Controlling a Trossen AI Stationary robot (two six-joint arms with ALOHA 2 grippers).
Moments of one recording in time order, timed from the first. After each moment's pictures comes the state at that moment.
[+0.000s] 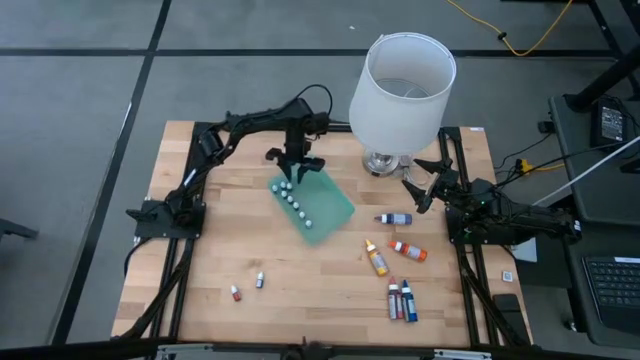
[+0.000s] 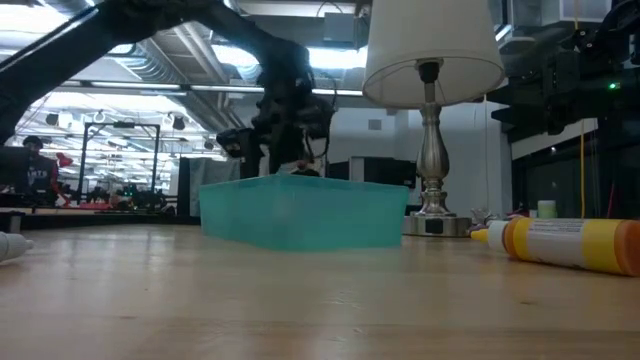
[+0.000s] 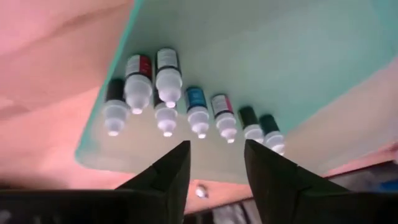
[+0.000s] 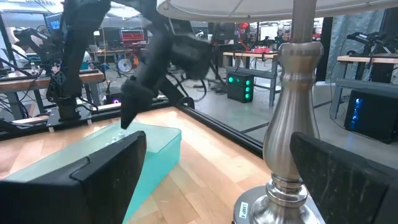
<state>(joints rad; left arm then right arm) 0.55 2.23 1.94 -1.57 0.44 -0.60 -0.15 0.01 0.01 0.08 0.40 0.02</state>
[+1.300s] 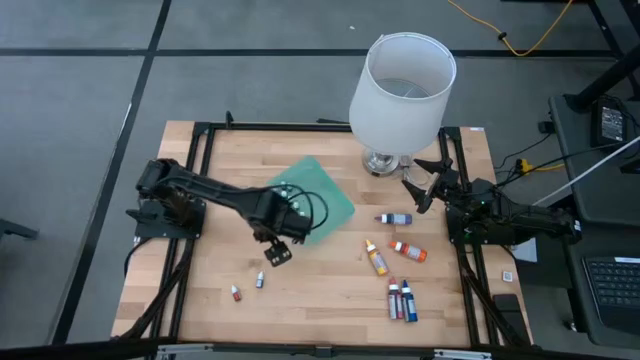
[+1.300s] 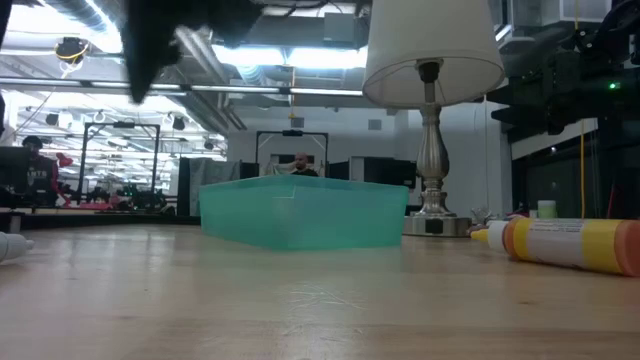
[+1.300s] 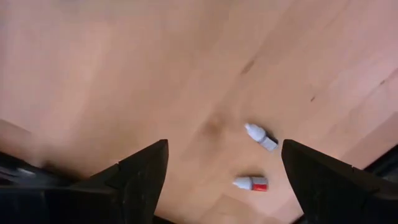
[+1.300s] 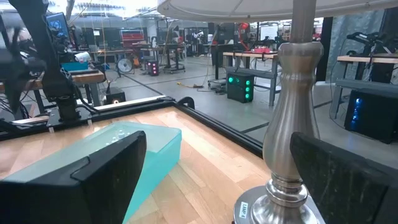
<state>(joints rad) -0.23 1.74 1.52 -1.38 0.09 -0.84 -0.15 0.01 0.01 0.08 0.40 0.02</state>
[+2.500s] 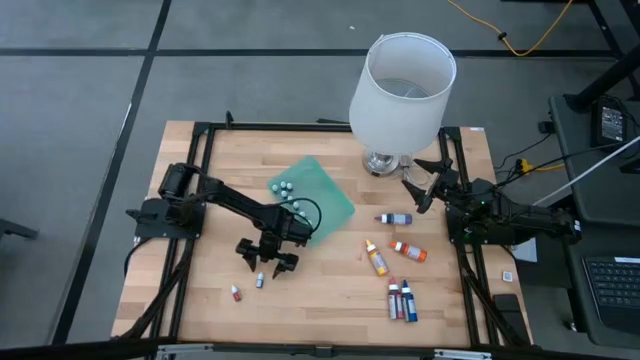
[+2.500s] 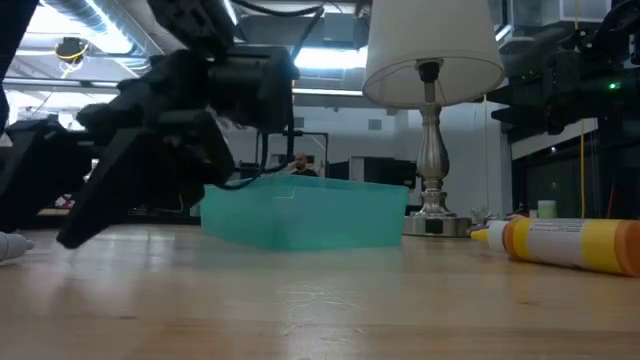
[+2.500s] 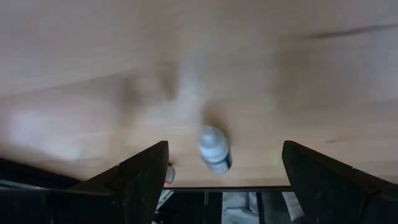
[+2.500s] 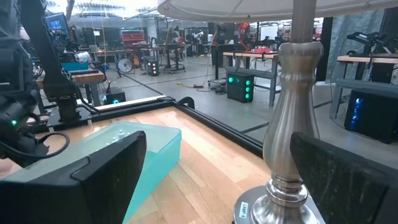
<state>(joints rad) -0.16 1.92 1.08 -0.81 0.67 -1.45 -0.15 0.01 0.01 0.08 0.40 0.02</state>
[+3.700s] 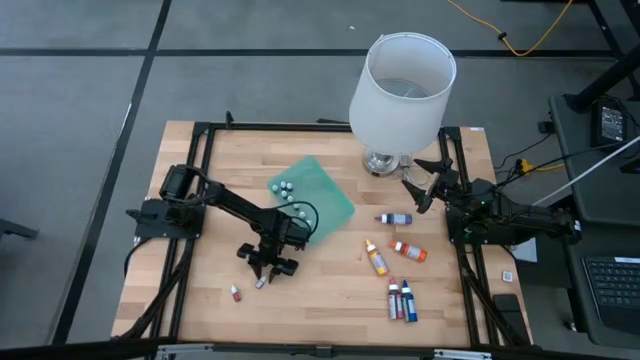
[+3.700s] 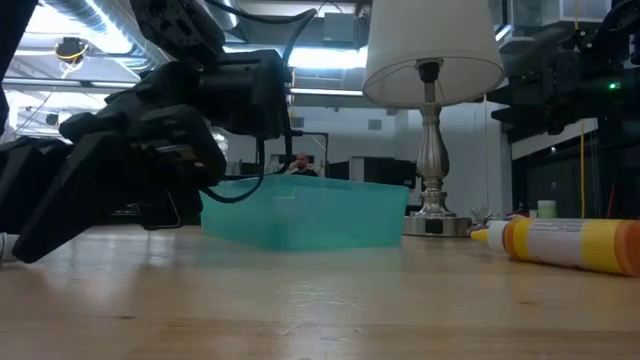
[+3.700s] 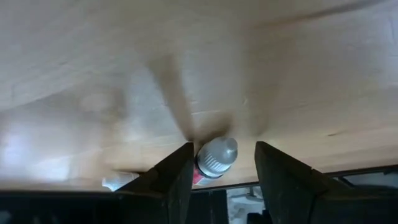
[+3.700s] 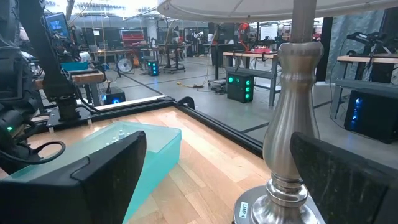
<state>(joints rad) -0.18 1.93 1.02 -0.65 0.74 -1.41 -0.15 0.01 0.01 0.08 0.40 0.02</state>
